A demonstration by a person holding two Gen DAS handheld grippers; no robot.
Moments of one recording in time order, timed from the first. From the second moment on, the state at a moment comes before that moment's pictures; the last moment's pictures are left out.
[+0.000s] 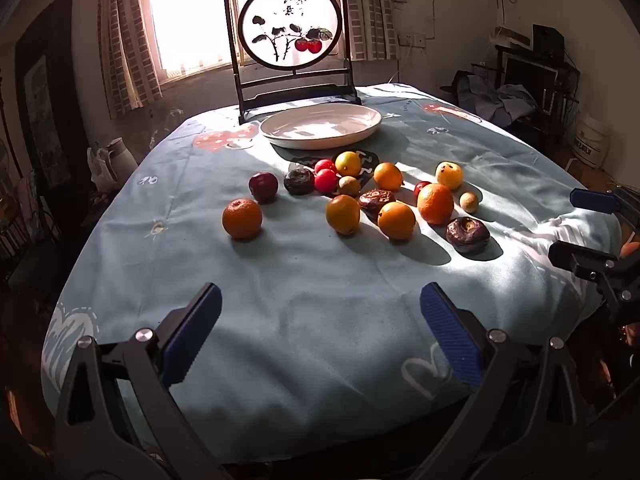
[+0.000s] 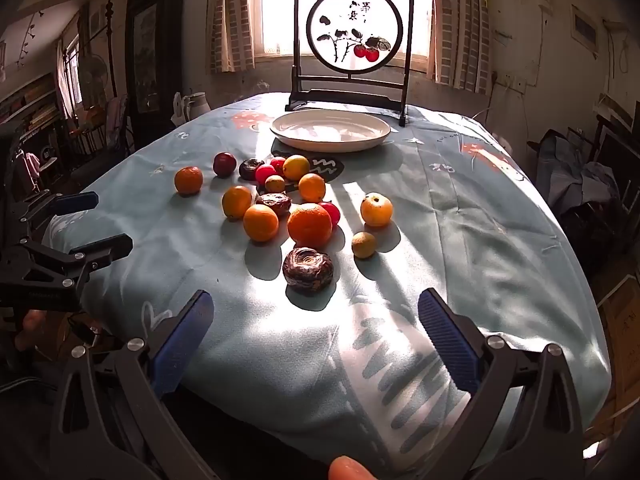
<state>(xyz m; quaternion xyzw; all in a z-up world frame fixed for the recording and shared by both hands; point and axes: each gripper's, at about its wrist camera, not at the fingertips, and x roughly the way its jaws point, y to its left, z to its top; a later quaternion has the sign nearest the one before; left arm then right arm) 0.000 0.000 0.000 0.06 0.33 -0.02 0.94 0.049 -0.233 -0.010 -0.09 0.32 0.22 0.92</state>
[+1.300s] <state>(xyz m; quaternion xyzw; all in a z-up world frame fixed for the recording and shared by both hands) 0.002 0.003 -0.004 0.05 0.34 -0.01 0.94 0.050 -0.234 -0.011 -0.08 0.33 0.23 0.91</state>
